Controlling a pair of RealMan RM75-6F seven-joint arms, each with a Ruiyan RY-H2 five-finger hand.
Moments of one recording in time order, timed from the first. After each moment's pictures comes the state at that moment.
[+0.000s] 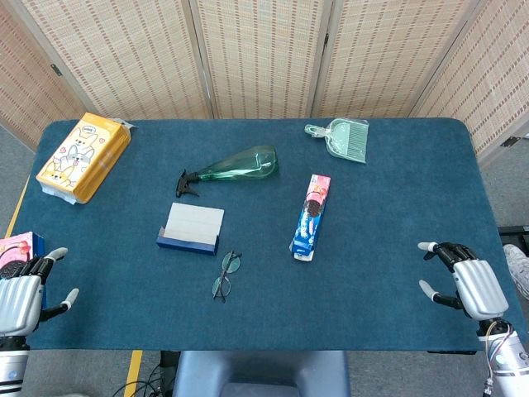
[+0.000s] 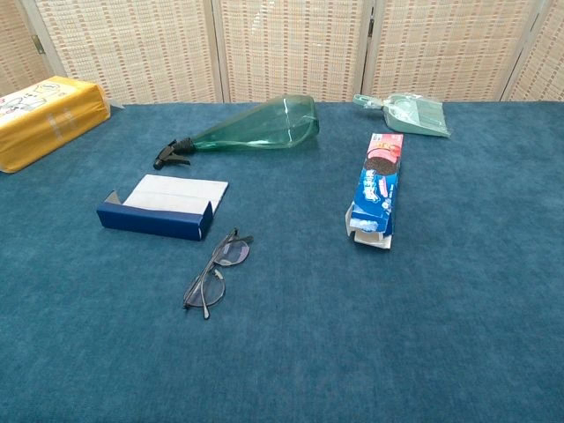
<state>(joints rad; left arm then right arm) -0.10 -1.13 -0.07 -1.75 1.42 1.49 0.15 0.14 -1.10 0.04 -1.62 -1.58 1.43 0.20</state>
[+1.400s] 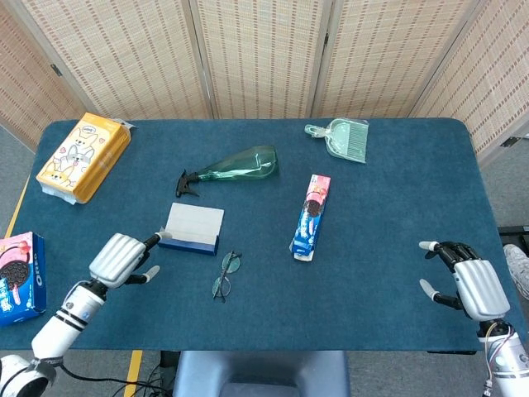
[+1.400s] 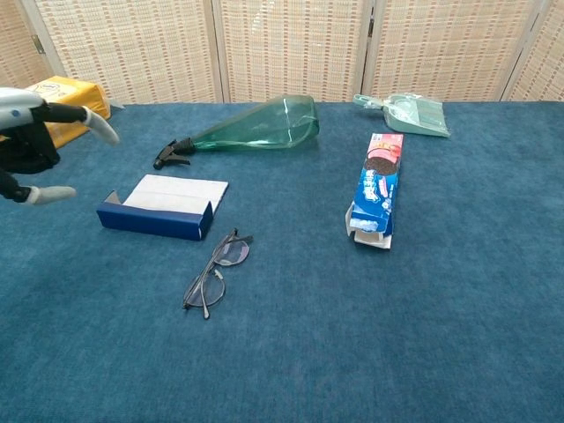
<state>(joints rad) -0.52 -1.18 -0.14 -1.68 1.52 0.99 0.10 0.14 -1.09 0.04 -1.65 -1.57 1.45 0.15</state>
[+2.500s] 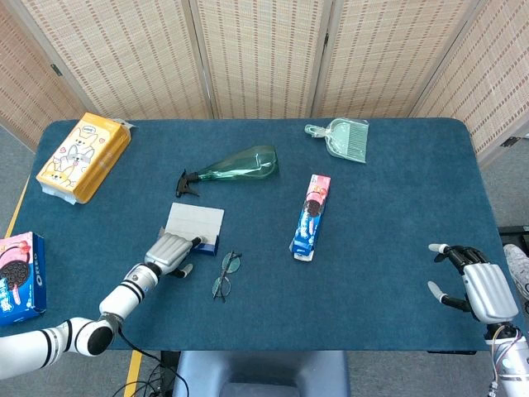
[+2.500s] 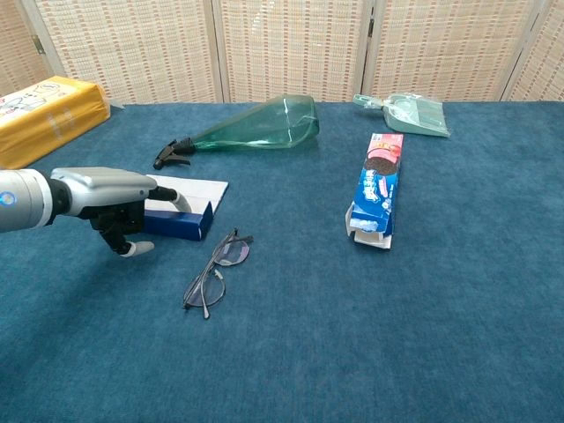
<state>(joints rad) -0.82 -1.44 -0.10 -1.47 1.00 0.68 0.40 0.12 -1.10 0.03 -1.61 -1.55 1.45 0.19</state>
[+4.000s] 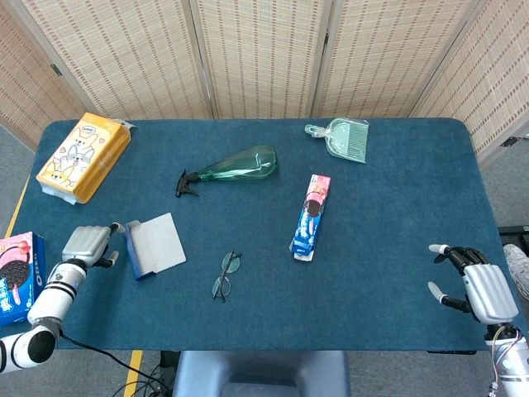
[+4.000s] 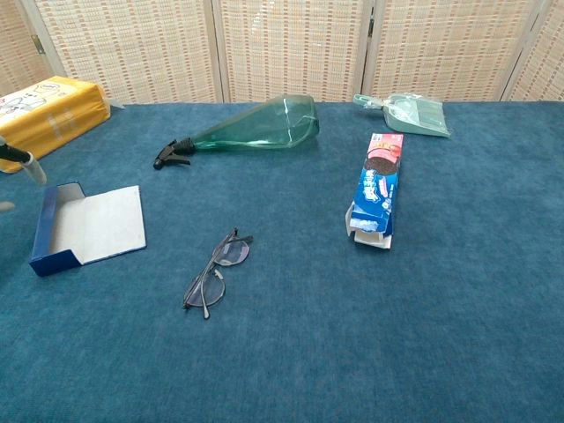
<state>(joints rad) -0.74 -1.16 0.00 -1.57 0.72 0.83 0.41 0.11 -1.11 0.04 -1.59 -1.55 1.45 0.21</state>
